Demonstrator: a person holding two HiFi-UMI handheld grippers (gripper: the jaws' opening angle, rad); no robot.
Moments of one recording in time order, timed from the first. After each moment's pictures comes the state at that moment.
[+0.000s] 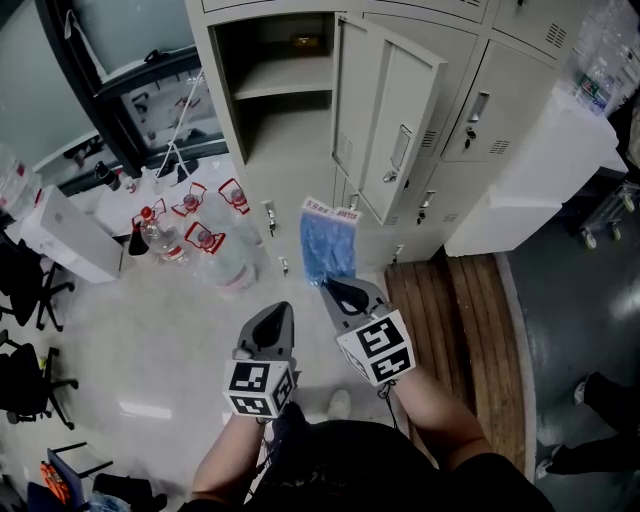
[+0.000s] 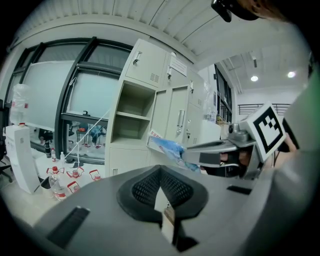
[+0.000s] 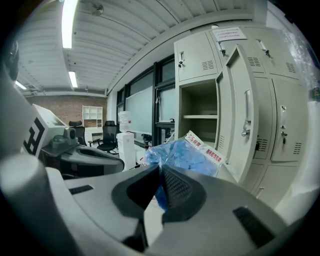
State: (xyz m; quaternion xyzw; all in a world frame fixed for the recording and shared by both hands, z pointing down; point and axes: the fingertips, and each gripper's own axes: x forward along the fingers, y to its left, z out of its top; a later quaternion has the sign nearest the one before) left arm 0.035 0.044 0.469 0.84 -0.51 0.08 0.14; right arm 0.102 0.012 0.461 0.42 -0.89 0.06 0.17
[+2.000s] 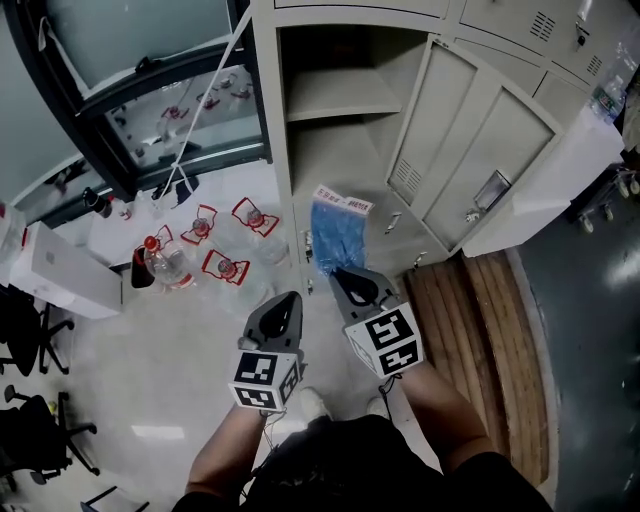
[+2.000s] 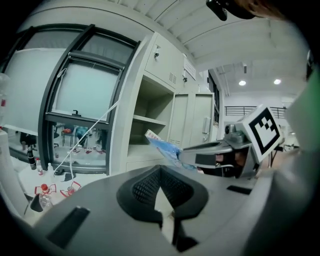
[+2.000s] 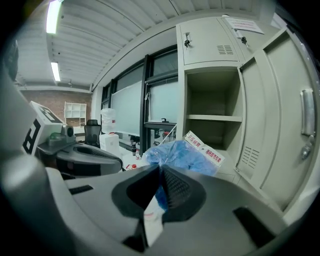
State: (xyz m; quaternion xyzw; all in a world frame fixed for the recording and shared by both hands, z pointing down) left arm -0.112 -0.111 0.456 0.89 -0.44 0.09 0.13; right arm -0.044 -0.138 0.450 0.48 -0.86 0.06 0.17
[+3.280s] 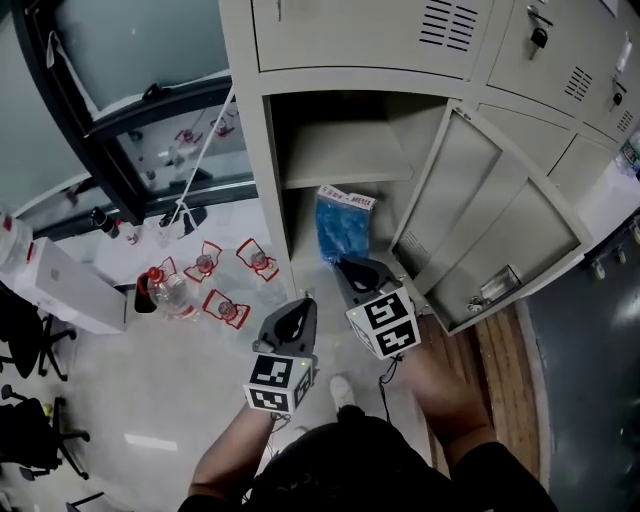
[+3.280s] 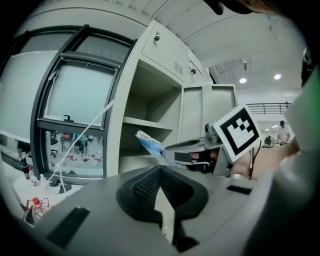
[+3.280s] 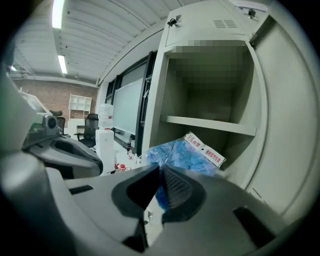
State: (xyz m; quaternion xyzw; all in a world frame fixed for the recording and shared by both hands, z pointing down) left arm -0.044 -0.241 0.436 0.88 -0.45 0.08 0.11; right arm 0.009 -0.310 0.436 0.46 -0.87 0.02 0.19
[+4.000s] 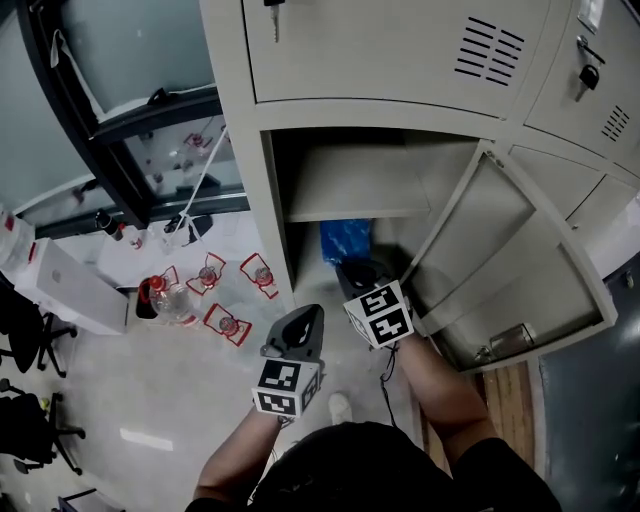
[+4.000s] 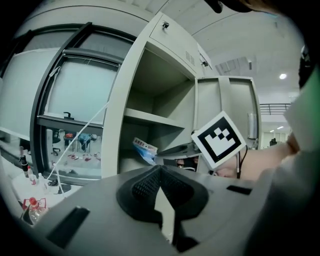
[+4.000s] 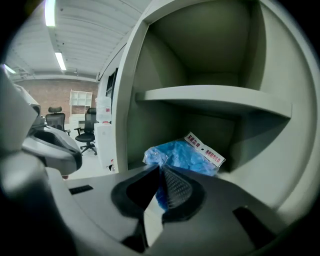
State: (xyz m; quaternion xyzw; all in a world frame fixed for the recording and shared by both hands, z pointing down) left arm -0.029 -0.312 0.449 0.87 -0.47 0.08 0.12; right arm 0.015 -0.409 0.476 0.44 -0.87 0.04 0.23
